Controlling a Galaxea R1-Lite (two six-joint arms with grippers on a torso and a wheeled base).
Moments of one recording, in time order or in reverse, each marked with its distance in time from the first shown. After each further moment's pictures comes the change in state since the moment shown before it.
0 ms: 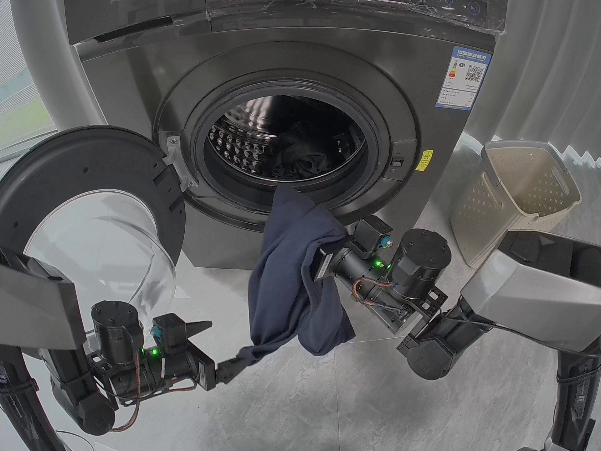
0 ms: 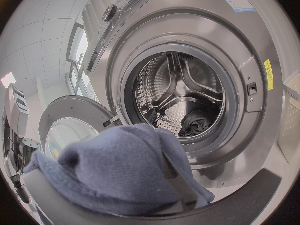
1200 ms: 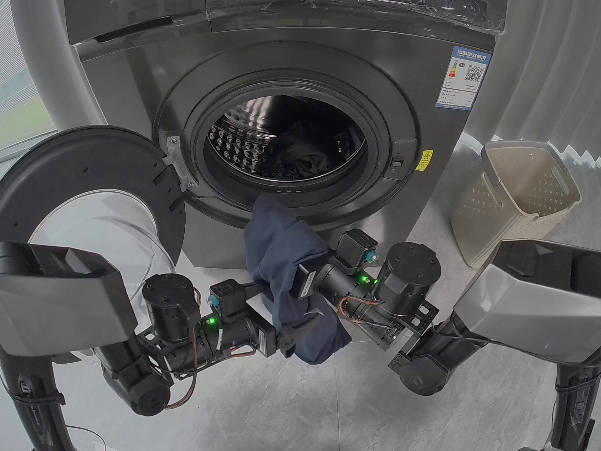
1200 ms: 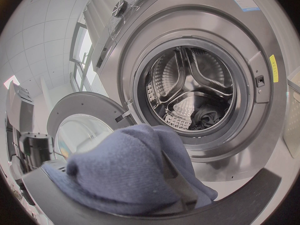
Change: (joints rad) left arm -0.146 0.110 -0.349 0.001 -0.030 -0.007; right arm 0.070 -0.004 0.023 0.006 -0.003 0.009
